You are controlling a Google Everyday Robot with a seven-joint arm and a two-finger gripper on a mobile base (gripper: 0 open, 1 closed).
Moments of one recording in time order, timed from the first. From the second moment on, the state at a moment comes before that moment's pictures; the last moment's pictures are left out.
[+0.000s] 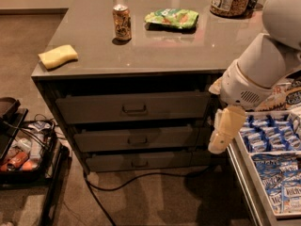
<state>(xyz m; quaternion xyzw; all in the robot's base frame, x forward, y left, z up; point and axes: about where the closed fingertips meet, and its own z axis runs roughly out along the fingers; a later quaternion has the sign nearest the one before) 0.446 -0.158 0.852 -0.61 0.78 0.11 0.13</state>
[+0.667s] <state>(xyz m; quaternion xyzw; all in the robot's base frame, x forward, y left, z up) 0.475 -0.149 0.799 -0.59 0.79 0.11 0.13</state>
